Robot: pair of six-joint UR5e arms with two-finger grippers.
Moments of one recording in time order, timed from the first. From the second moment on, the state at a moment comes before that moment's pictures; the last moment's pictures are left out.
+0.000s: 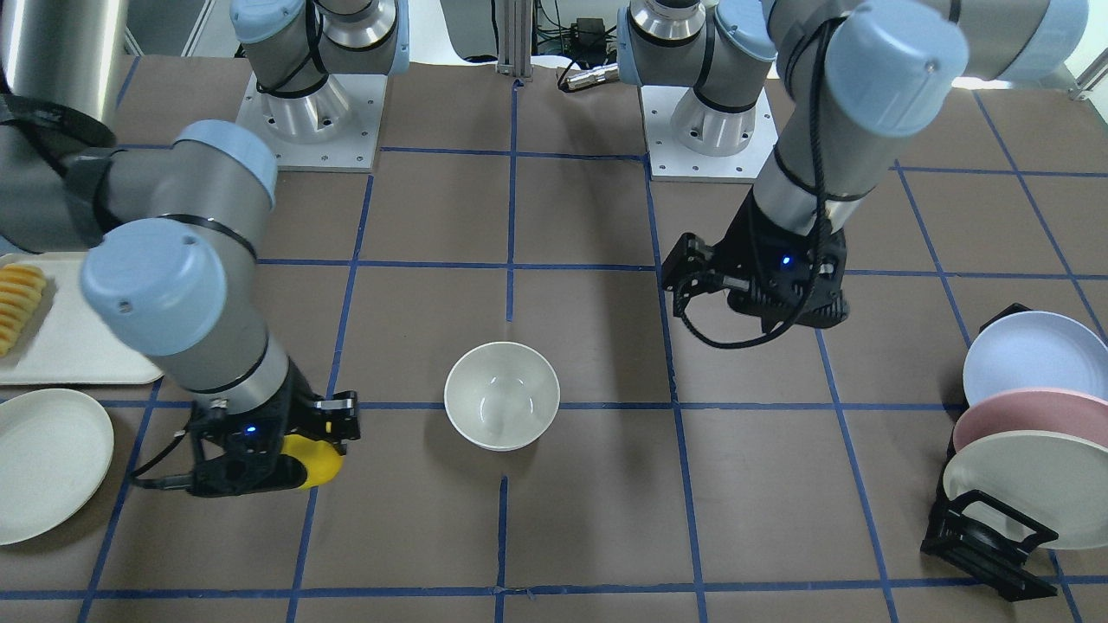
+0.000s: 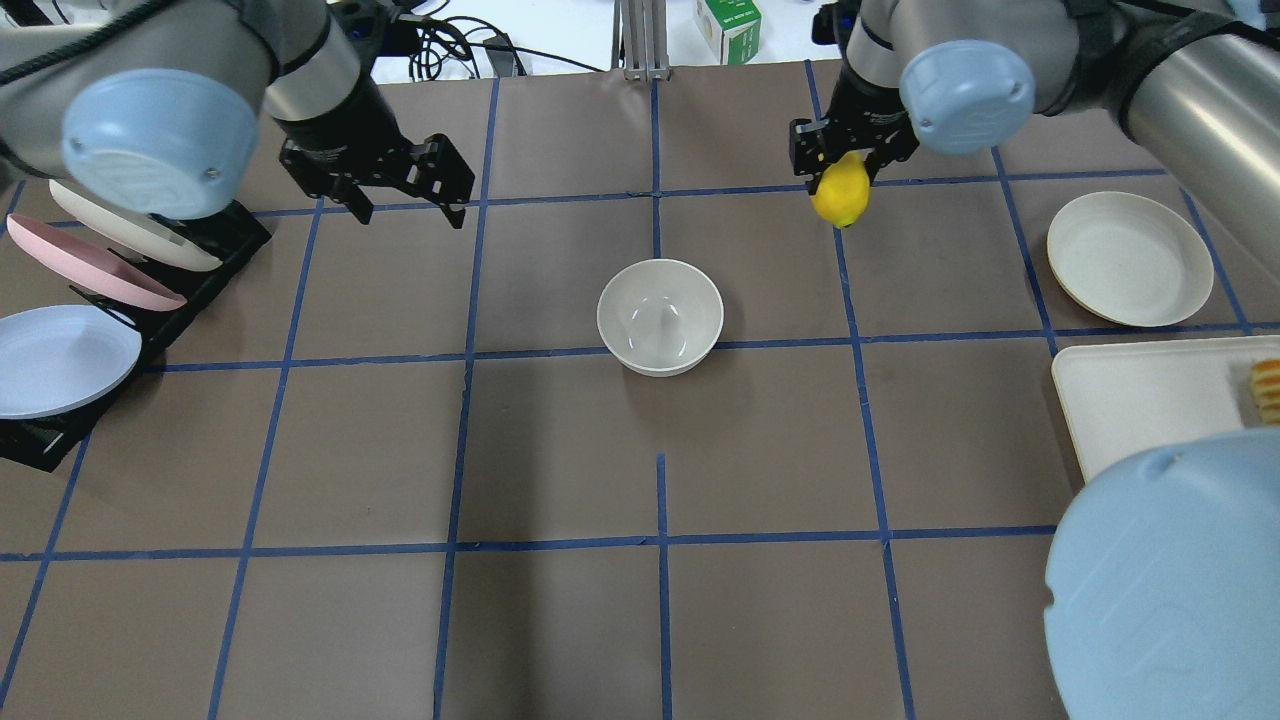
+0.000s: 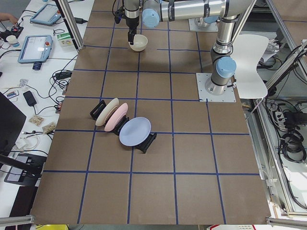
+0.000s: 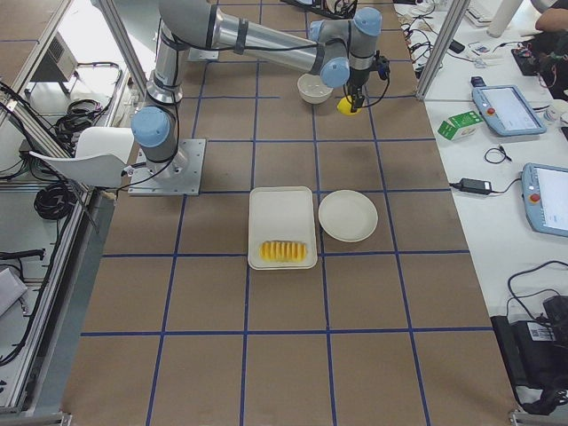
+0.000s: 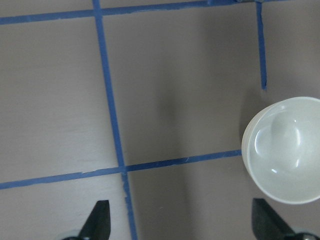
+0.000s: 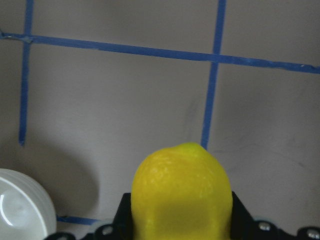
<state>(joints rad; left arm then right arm) -1.57 -1.70 -1.56 -1.41 1.52 0.17 1.64 -1.12 1.43 -1.94 -1.53 -0.04</state>
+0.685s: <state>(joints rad) -1.56 -1.57 -1.57 -1.54 1.61 0.18 1.85 -1.09 1.48 -2.06 -1.54 0.26</state>
